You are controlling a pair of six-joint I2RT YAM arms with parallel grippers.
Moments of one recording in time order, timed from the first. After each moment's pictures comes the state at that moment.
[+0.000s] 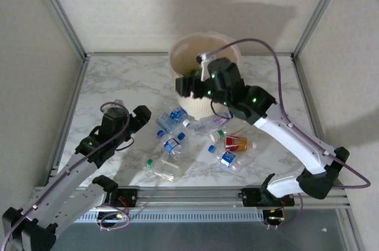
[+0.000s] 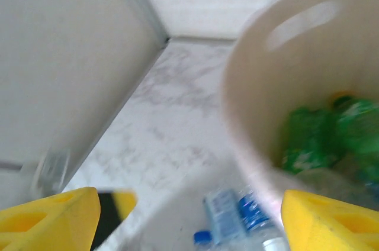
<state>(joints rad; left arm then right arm) -0.44 0.78 0.65 -0.46 -0.12 -1.05 0.91 1.38 1.56 -0.62 0.08 0.46</state>
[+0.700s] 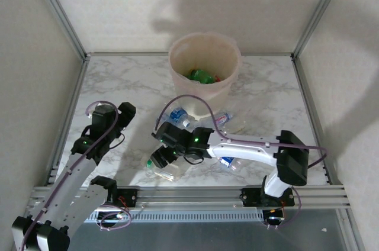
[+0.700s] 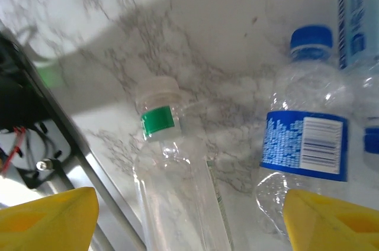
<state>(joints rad) -0.21 0.78 0.62 -0.47 -0.09 -1.09 1.29 1.65 1.25 -0.56 0.03 0.42</state>
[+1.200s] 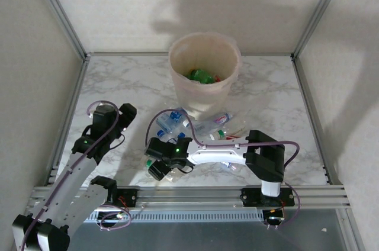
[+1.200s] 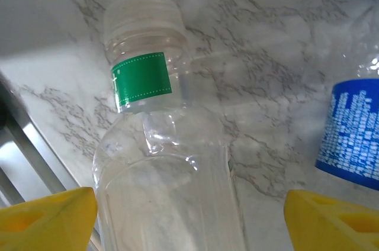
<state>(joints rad) -0.21 0.79 0.61 -0.47 -0.08 -1.06 1.36 1.85 1.30 -0.59 0.07 0.39</state>
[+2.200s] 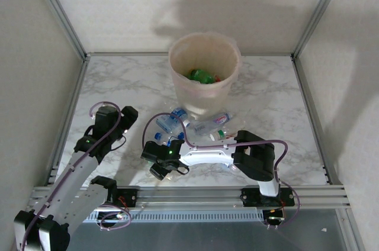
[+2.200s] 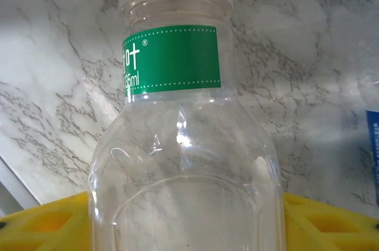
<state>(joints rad) -0.21 0.81 0.58 -0.46 -0.06 -1.06 1.37 1.93 1.35 -0.63 0.11 0.36</state>
